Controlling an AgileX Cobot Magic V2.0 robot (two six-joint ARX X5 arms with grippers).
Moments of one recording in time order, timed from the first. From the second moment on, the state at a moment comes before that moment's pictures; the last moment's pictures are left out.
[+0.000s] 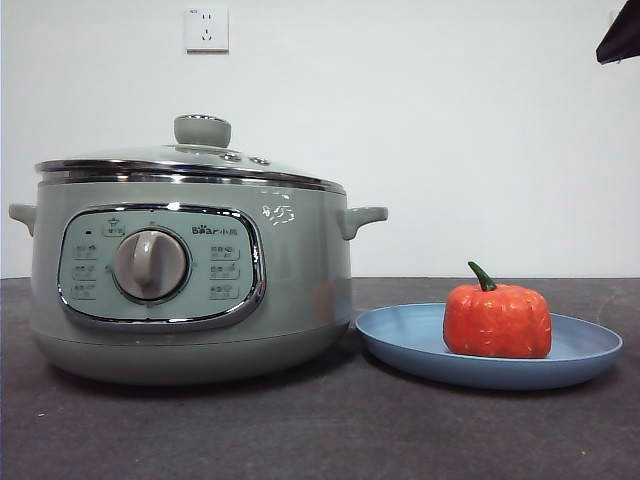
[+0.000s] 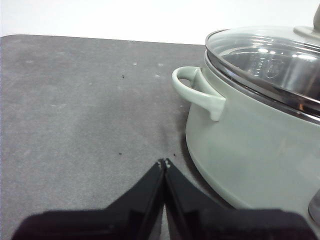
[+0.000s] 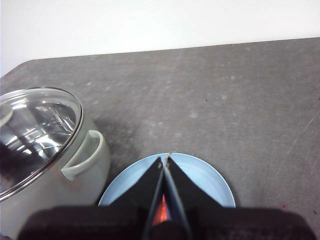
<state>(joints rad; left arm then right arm) -0.01 0.00 0.04 -0.23 0.10 -0.09 0.53 0.59 0.55 -0.25 0.21 0.22</state>
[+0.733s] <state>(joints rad) -0.01 0.00 0.04 -0.23 0.10 -0.09 0.32 0.33 0.34 -0.19 0.07 0.01</state>
